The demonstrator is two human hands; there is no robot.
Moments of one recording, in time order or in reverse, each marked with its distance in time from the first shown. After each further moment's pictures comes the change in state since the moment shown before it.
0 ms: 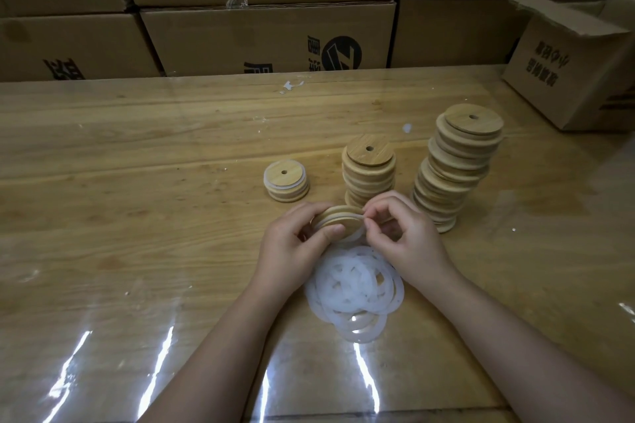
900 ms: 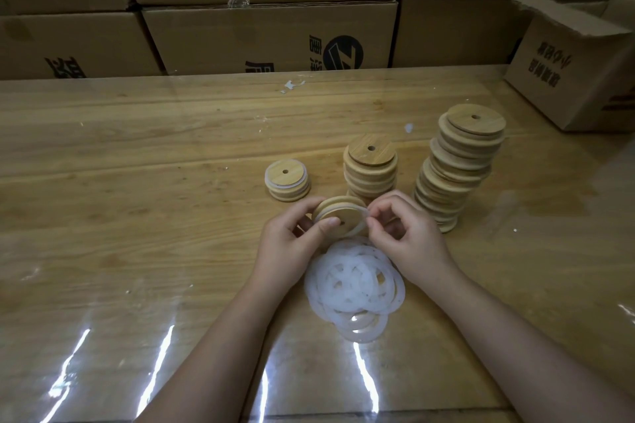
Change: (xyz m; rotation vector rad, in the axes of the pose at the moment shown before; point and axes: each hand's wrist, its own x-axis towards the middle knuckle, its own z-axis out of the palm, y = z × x) left_hand 0.001 0.003 -0.002 -0.114 0.033 -0.164; right_hand 0.000 0.005 0.000 0.038 0.004 0.061
